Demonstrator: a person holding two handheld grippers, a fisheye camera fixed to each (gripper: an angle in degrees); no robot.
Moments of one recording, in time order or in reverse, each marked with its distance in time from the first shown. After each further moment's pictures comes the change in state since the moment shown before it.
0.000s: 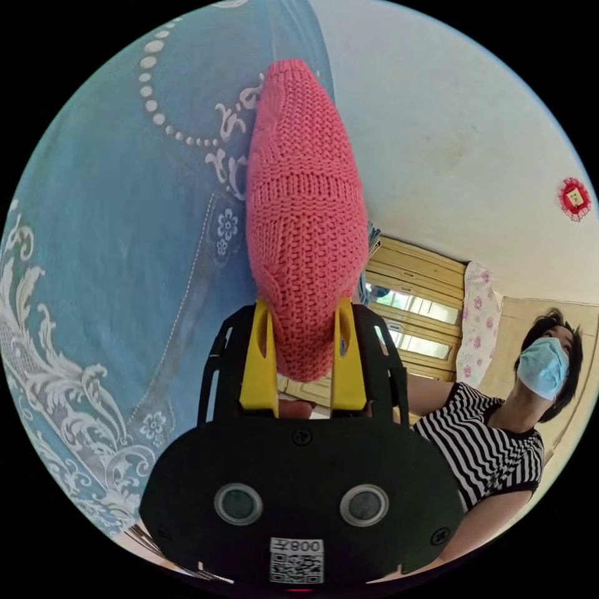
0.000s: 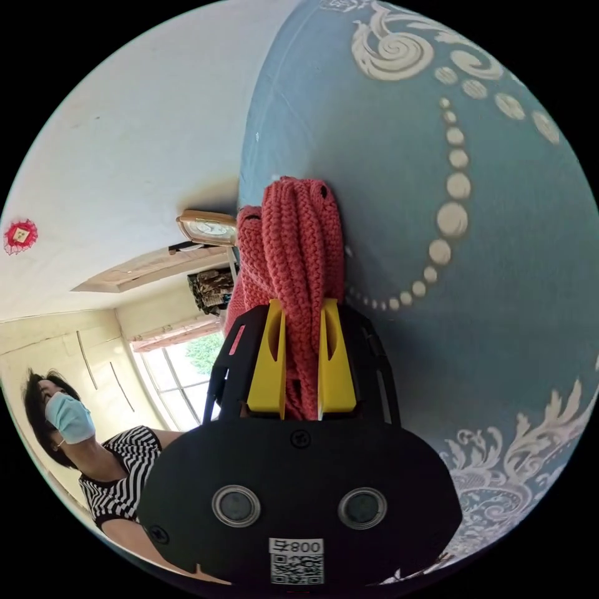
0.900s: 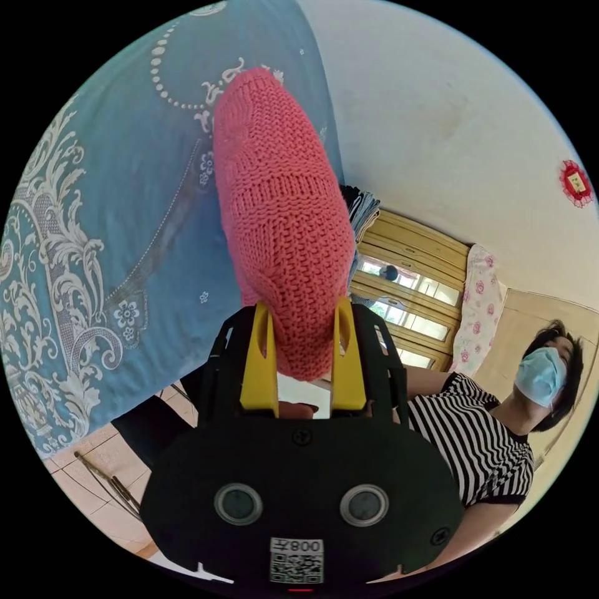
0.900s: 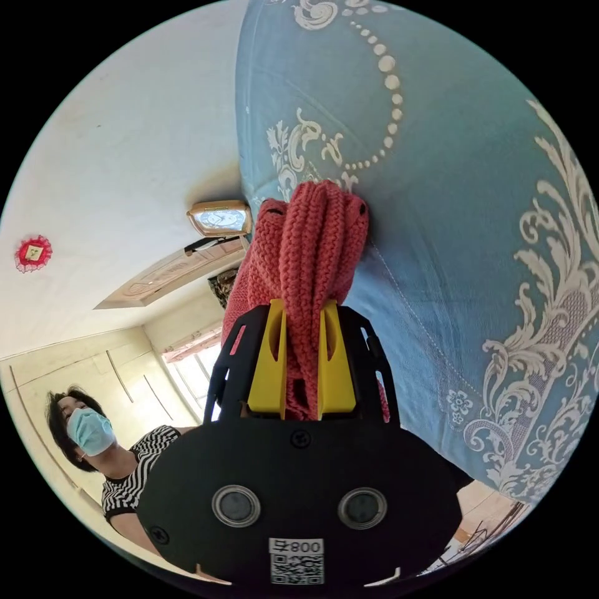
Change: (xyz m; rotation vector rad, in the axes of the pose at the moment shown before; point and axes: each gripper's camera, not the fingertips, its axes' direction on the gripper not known) left arm 0.123 0.014 0.089 -0.082 -0.039 -0.004; right arm -0.005 0.055 -0.106 -0.039 -0.146 0.117
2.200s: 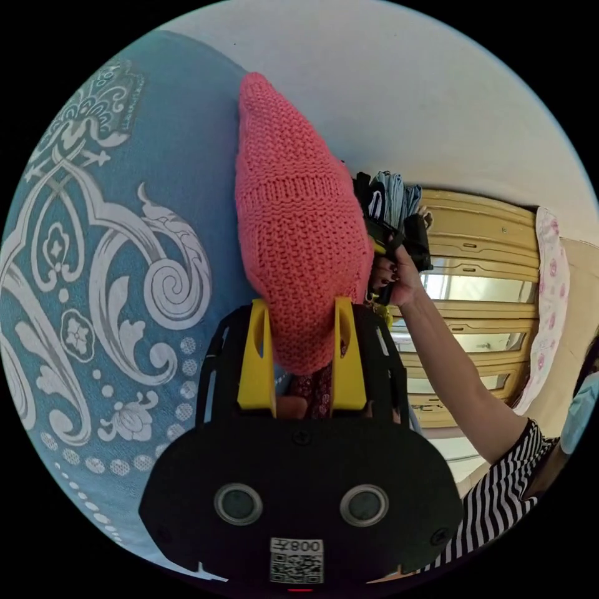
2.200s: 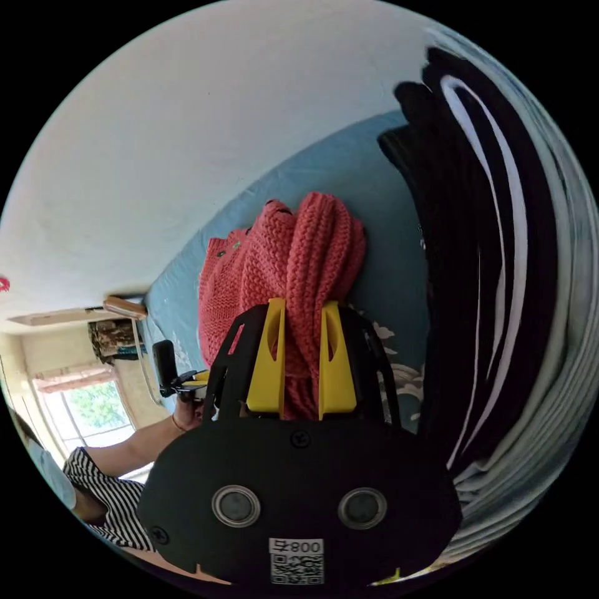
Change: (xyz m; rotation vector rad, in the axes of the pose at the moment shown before) left arm 0.216 -0.376 0.568 -0.060 -0.183 0.314; right arm -0.228 -0.181 -0.515 0.343 0.761 -0.207
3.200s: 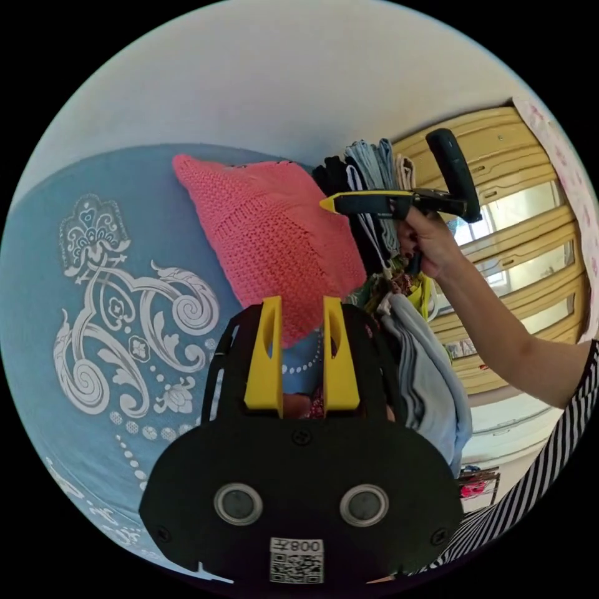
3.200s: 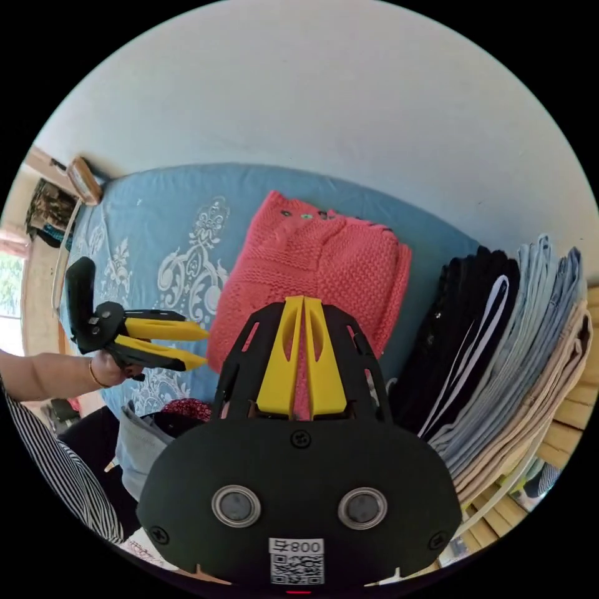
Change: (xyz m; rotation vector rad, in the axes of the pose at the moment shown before) left arm 0.141 0.044 0.050 -0.011 -0.335 0.358; right arm -0.239 0.080 -0.059 -0.012 0.421 -0.500
